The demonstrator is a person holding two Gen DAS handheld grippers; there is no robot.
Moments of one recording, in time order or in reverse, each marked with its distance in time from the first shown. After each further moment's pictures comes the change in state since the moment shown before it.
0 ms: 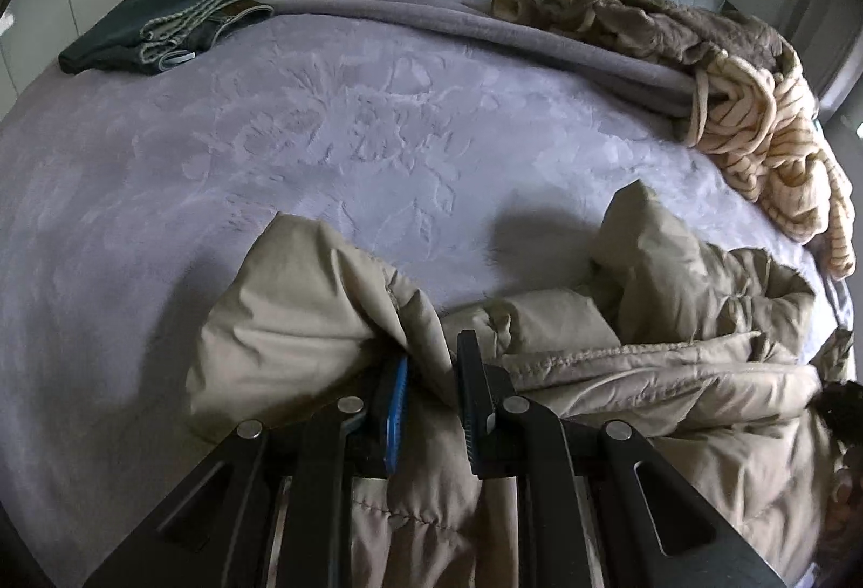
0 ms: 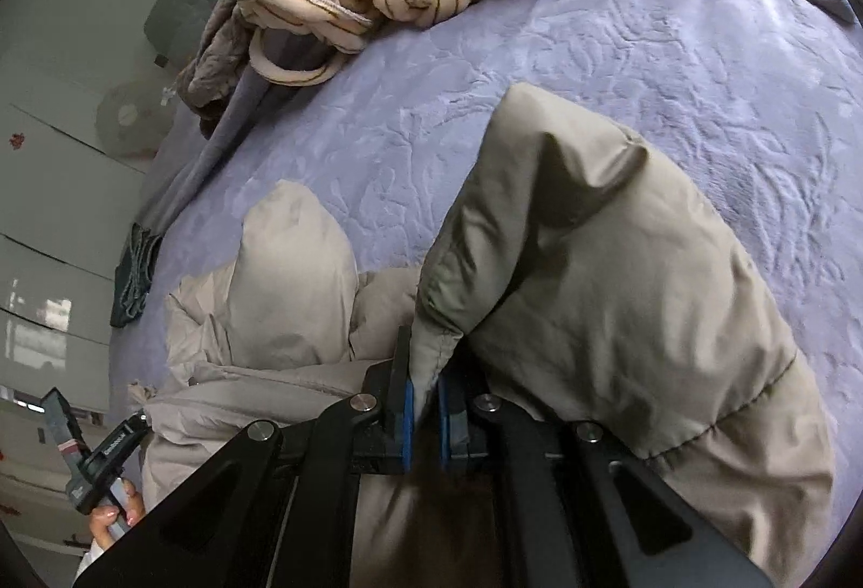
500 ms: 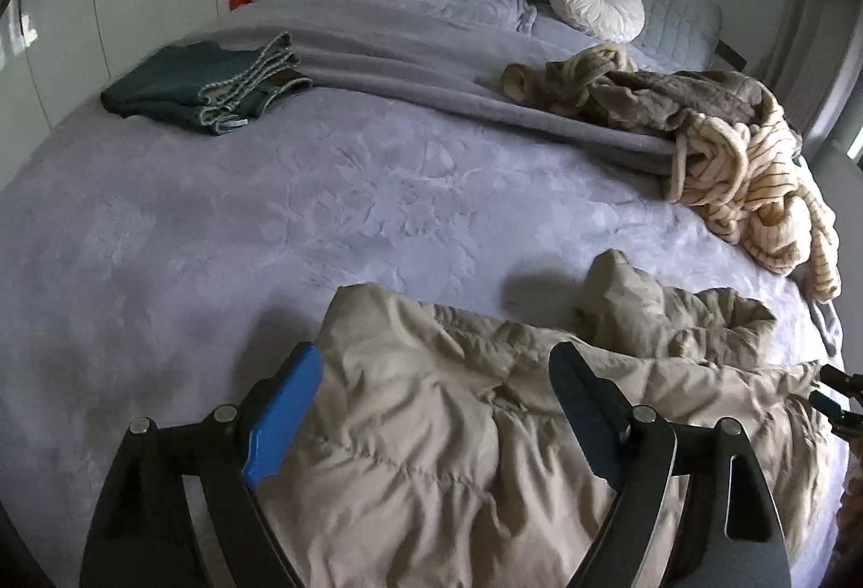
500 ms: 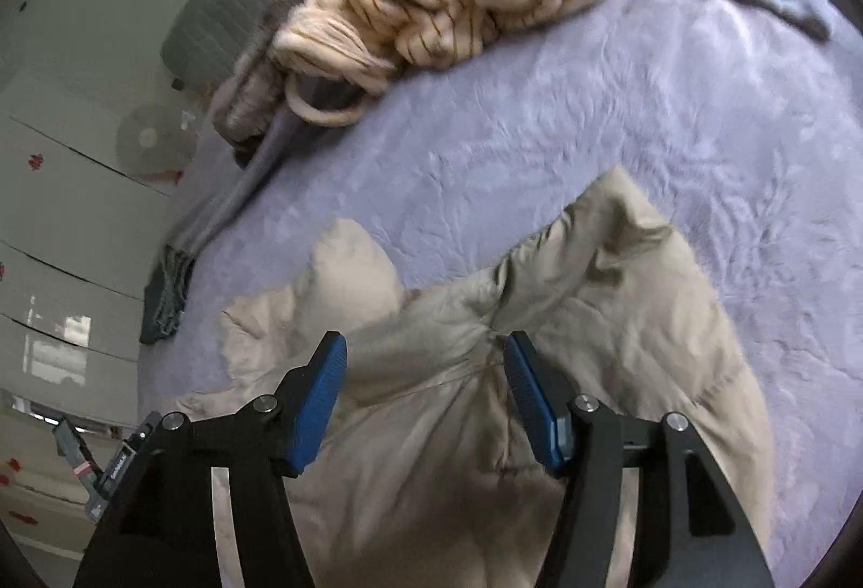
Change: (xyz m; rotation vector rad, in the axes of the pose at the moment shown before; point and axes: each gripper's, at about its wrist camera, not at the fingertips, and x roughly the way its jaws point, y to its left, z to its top) left arm -0.084 0.014 0.003 -0.009 -0.130 0.000; right arm -0.058 0.014 0.001 0.022 -0.050 0.042
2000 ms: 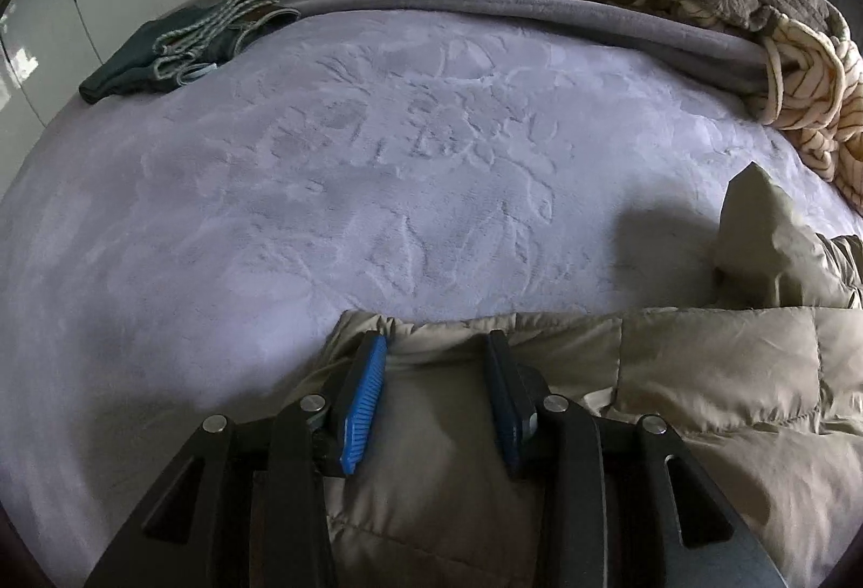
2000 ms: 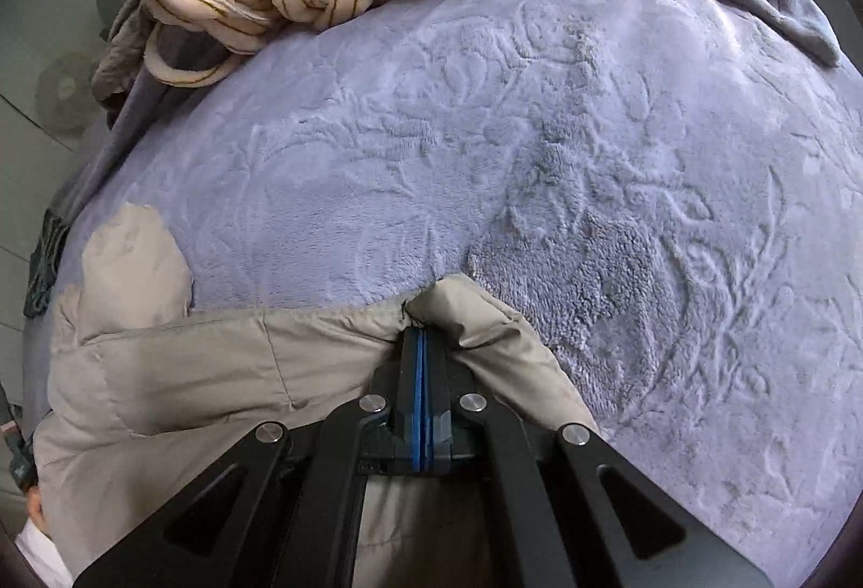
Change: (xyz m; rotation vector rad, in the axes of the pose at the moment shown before) left arm 0.131 0.004 -0.013 0.074 0.110 0.170; right arm 0.074 -0.067 0.029 -0.096 0.039 -0.284
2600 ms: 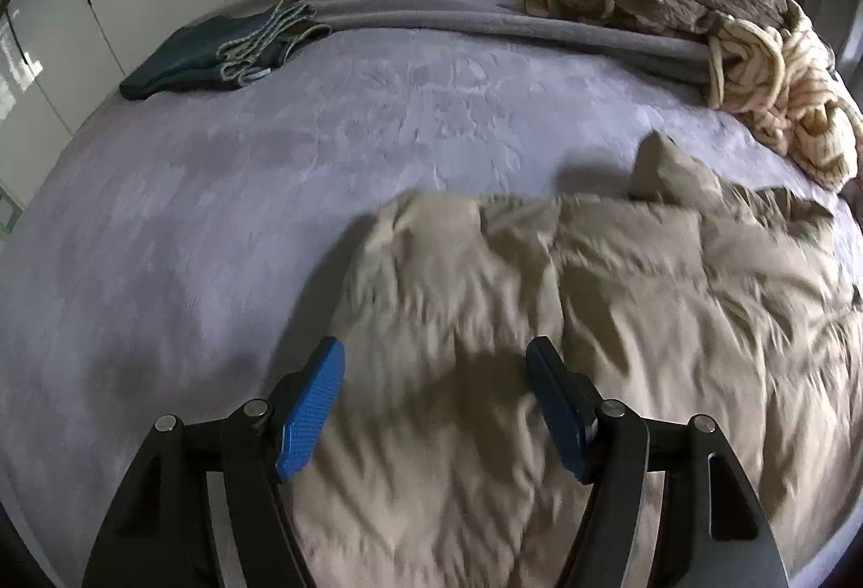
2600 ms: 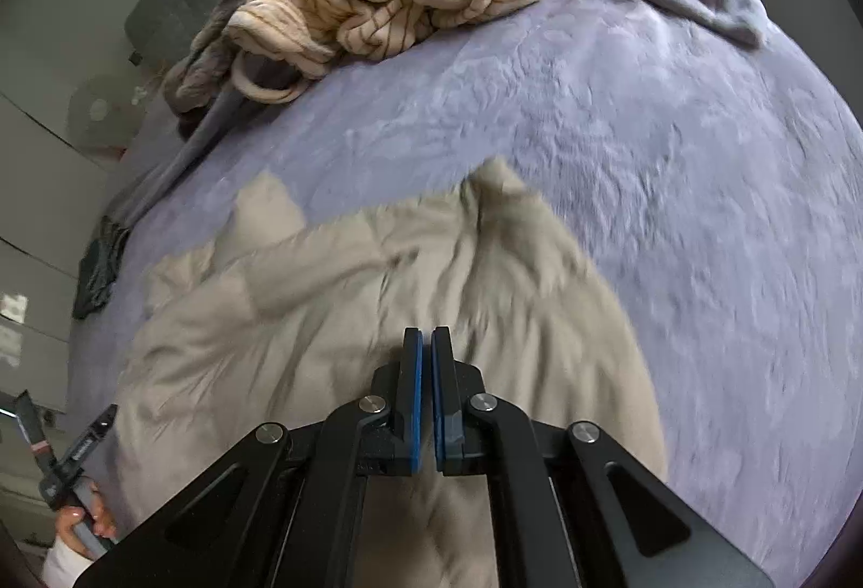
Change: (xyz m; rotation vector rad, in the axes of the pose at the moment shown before) left arm -0.110 0.015 -0.050 0.009 0.027 0.009; right arm -0.100 0.009 -0.060 0.051 -0.032 0.102
